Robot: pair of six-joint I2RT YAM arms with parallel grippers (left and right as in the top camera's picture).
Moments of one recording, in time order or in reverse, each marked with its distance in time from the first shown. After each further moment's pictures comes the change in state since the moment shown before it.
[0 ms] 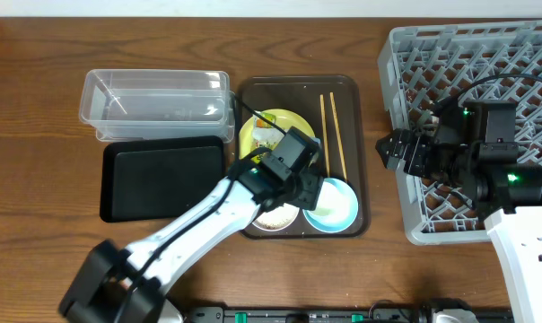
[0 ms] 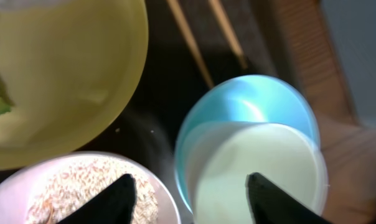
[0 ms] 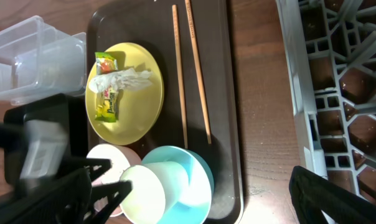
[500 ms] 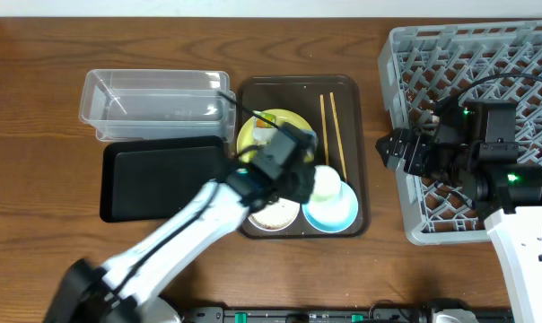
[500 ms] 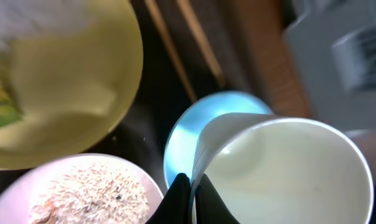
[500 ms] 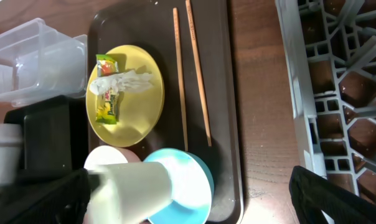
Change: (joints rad) left arm 0.046 -0.119 0.000 0.005 0.051 -0.016; right arm 0.000 0.000 0.000 0.013 0.001 -0.003
